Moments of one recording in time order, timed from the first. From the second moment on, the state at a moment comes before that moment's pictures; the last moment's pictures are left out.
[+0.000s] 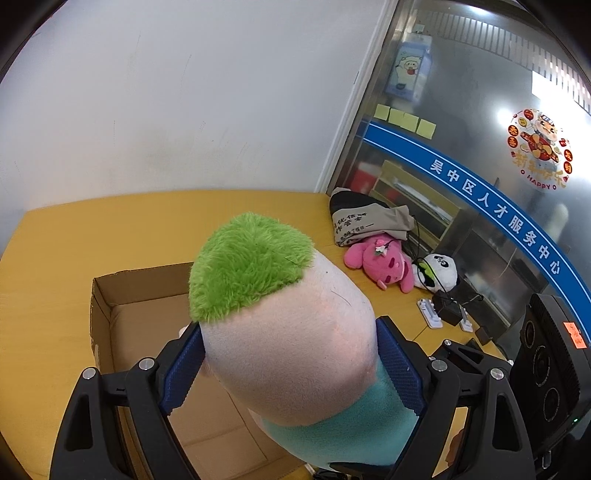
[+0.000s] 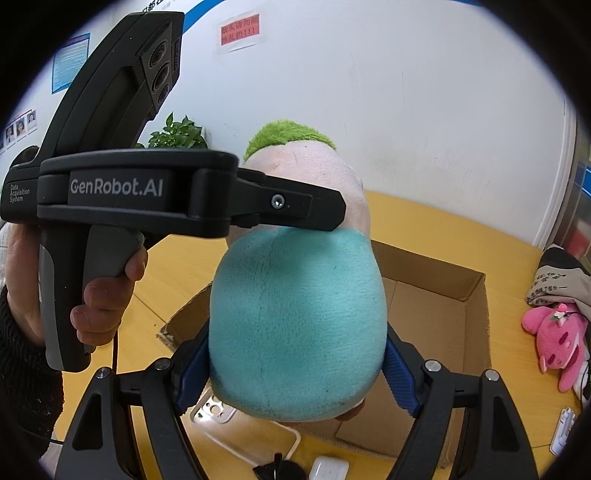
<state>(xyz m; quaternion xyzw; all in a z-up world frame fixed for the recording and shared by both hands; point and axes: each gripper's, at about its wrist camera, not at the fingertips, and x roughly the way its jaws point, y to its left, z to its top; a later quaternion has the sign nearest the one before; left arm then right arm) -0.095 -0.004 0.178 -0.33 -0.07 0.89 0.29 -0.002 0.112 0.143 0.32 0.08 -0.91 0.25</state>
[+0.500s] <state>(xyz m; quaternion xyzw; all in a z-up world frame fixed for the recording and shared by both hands) -0.172 -0.048 0.152 -0.38 -0.06 0.88 0.27 -0.073 0.085 0.120 0.36 0.05 -0.89 0.27</state>
